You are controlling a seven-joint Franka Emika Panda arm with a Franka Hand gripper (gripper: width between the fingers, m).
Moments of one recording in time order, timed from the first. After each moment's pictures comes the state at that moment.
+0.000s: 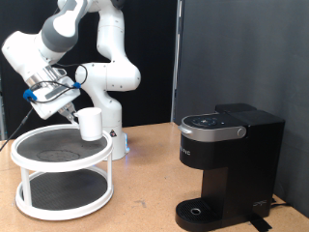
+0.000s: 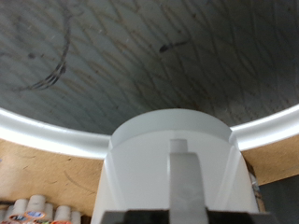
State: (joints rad) arm -0.40 -0.59 -0.55 -2.75 0.41 2.01 1.95
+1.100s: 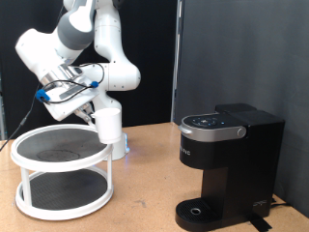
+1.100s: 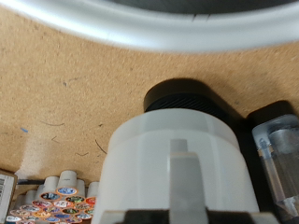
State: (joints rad) arm -0.23 -0.49 -0.42 -2.71 0.66 2.18 2.09
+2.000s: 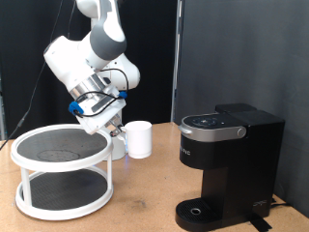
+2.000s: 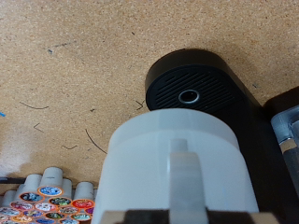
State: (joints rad) arm -0.10 -0.34 -0.31 -2.65 0.81 2.30 2.11
